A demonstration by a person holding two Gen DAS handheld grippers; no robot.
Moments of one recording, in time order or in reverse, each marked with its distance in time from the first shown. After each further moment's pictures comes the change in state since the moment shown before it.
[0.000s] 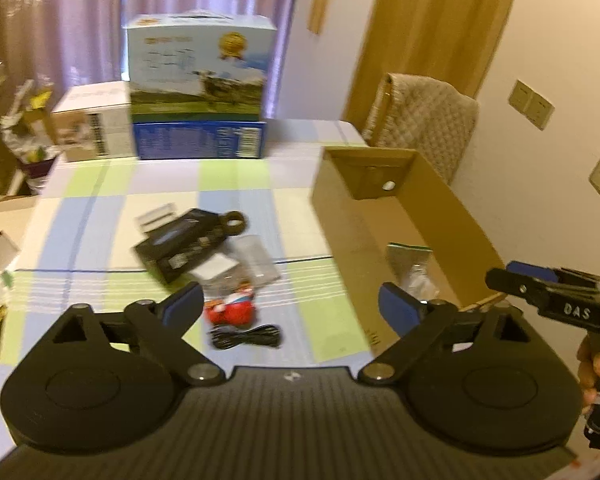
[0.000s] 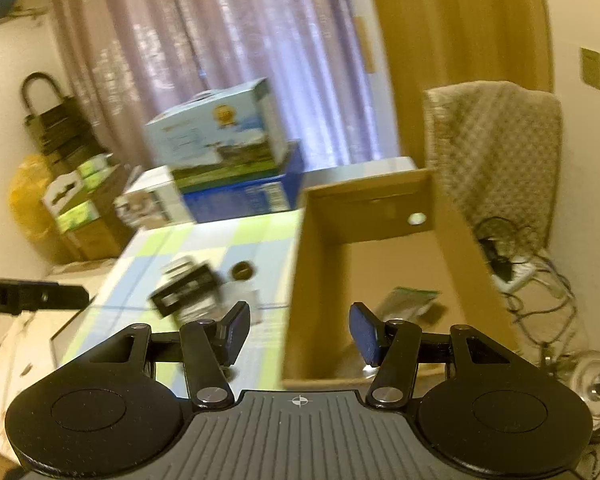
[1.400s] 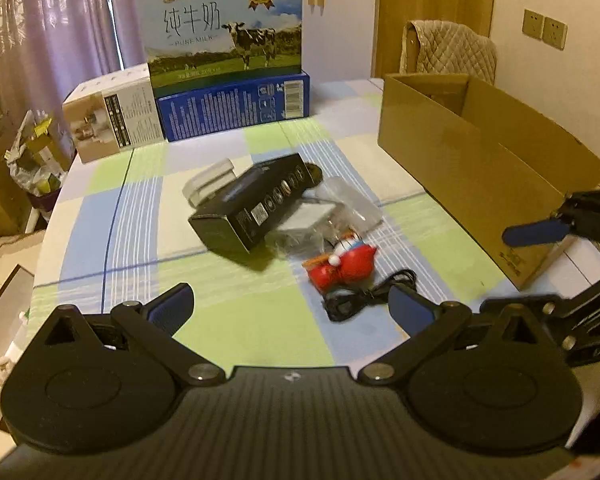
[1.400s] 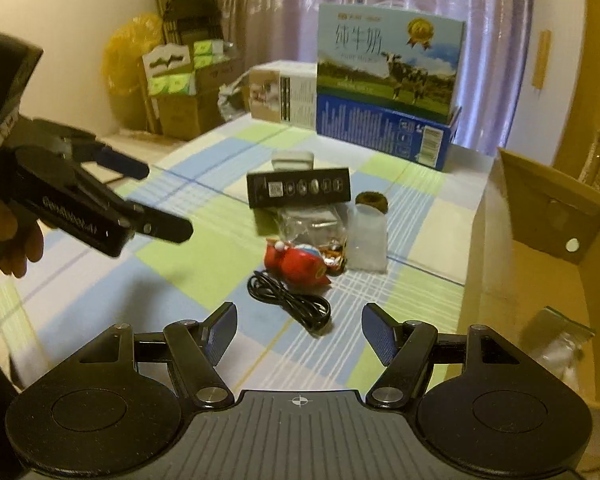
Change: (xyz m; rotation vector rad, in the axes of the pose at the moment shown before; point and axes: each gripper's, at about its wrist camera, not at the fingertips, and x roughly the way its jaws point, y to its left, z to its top) left arm 0.102 0.096 -0.082 0.217 -0.041 0.066; right arm 0.158 0.095 -0.101 -0.447 0.116 0.137
